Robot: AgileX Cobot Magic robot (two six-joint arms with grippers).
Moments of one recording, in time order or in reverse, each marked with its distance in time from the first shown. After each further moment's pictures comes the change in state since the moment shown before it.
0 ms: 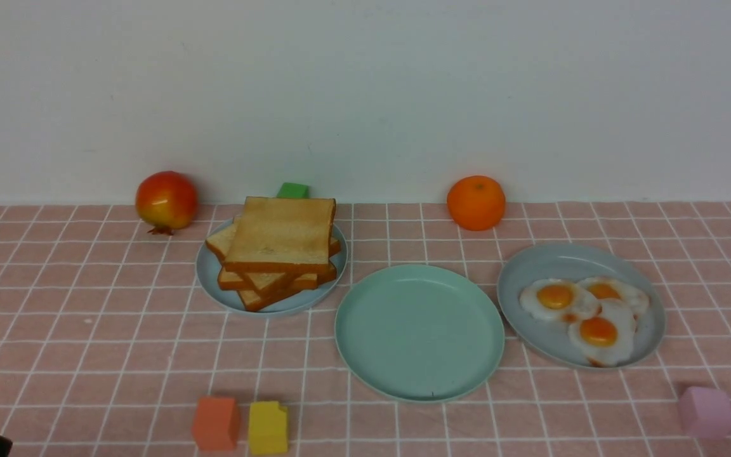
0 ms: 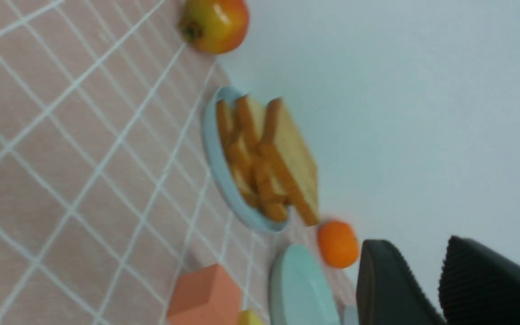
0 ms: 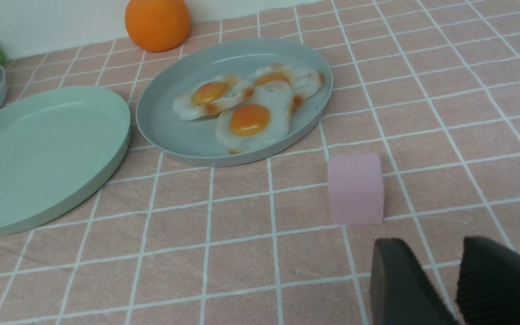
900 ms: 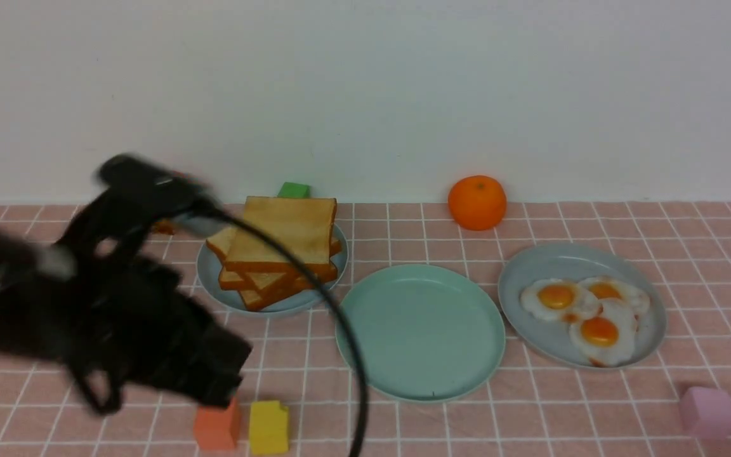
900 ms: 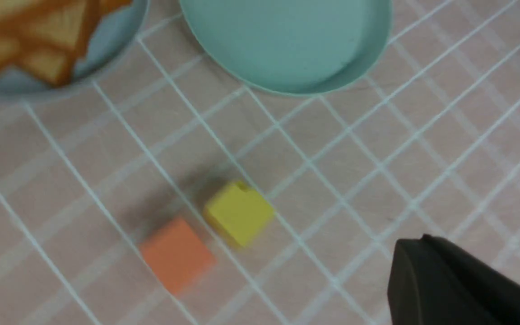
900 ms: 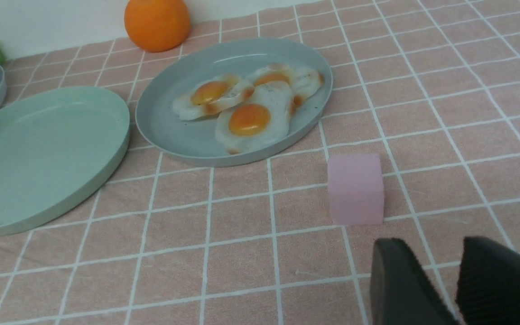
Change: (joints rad) right arm 0.000 0.000 0.000 0.000 0.001 0.000; left arm -0.403 1.226 -0.979 0.327 0.587 0.871
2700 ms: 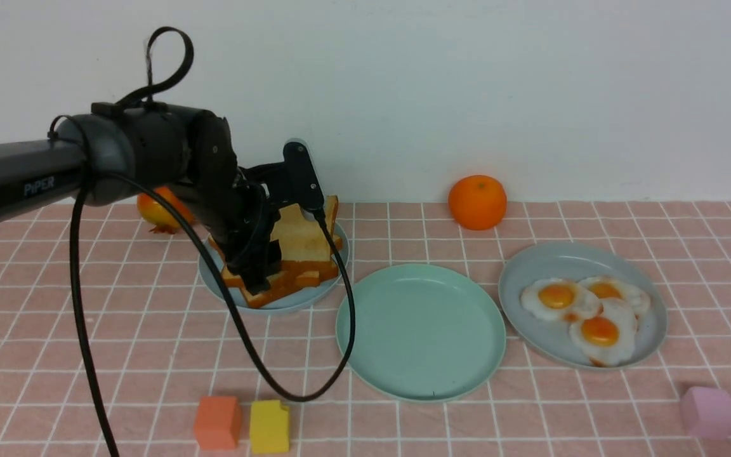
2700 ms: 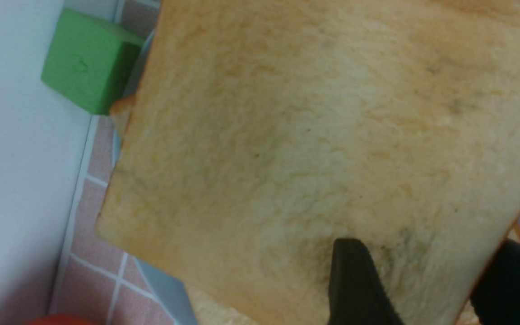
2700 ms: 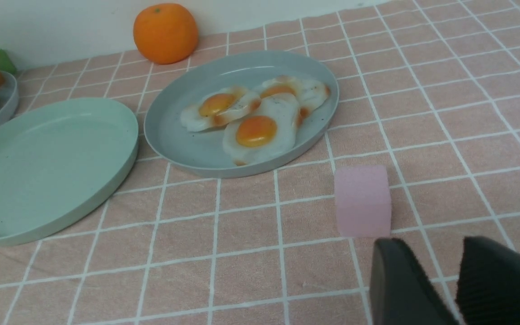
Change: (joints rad) right arm 0.000 0.000 0.007 0.004 -0.036 0.000; left arm 0.121 0.820 -0.600 0.316 -0.117 0.540
